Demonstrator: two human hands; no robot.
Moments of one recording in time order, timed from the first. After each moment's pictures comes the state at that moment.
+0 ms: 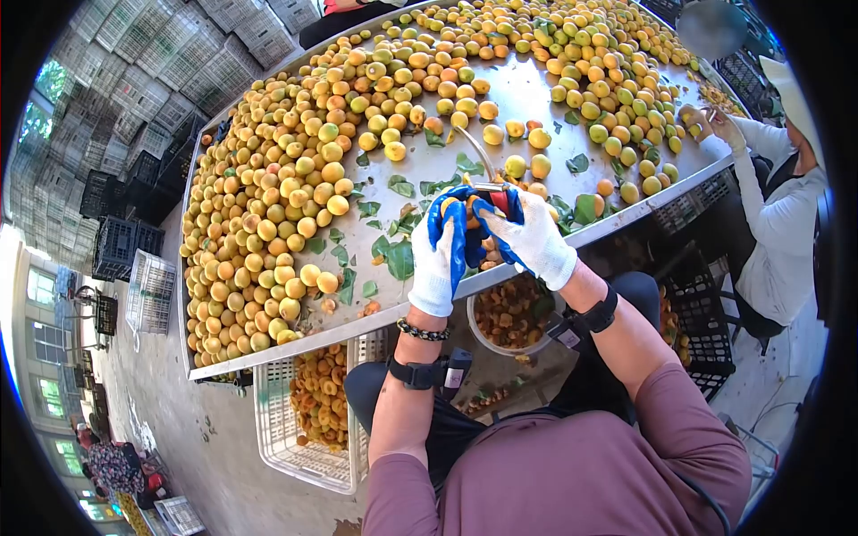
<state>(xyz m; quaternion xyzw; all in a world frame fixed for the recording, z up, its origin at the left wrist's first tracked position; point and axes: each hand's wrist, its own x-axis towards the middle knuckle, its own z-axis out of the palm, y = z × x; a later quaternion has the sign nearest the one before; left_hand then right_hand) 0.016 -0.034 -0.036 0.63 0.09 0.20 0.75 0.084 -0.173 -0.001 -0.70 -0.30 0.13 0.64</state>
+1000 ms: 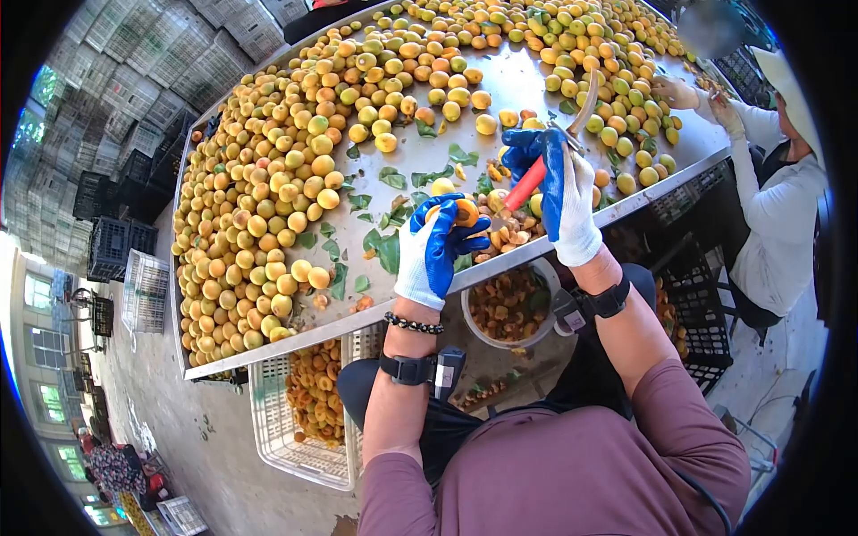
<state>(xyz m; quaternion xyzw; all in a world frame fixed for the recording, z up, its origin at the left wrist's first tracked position) 0.012 -0.030 -0.045 0.40 0.12 0.09 0.91 0.110 -0.195 -0.001 -0.61 -0.38 -0.13 0.68</state>
